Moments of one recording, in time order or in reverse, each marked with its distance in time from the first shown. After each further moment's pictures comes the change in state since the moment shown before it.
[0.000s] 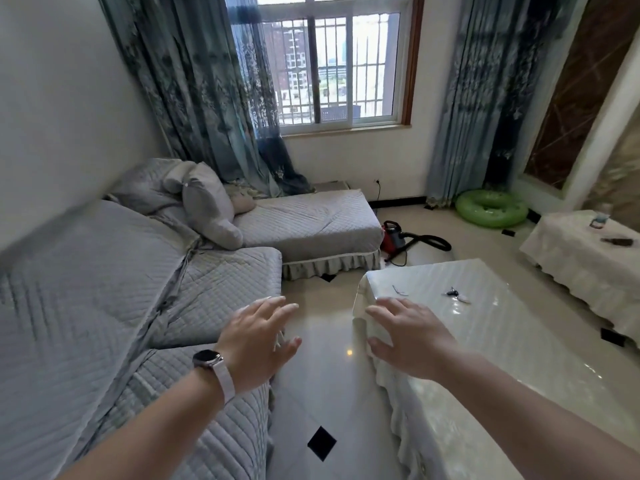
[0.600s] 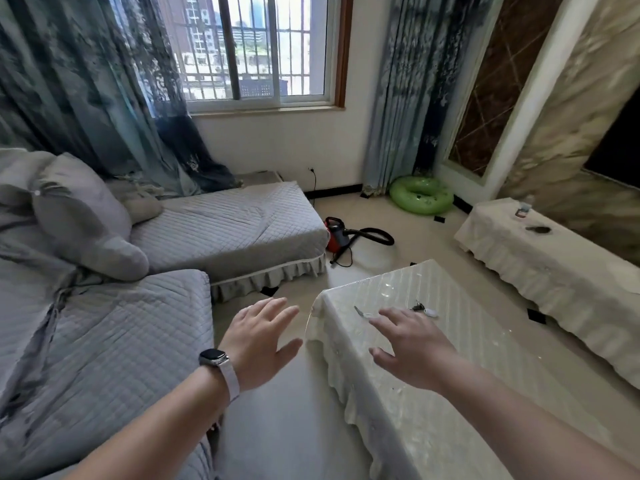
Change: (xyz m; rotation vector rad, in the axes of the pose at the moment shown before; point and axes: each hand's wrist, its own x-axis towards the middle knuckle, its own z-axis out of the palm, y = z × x) left_hand 0.337 -0.131 0.154 -0.122 -0.064 0.262; right_hand 0.262 0.121 0.050 -0.015 -0.127 0.337
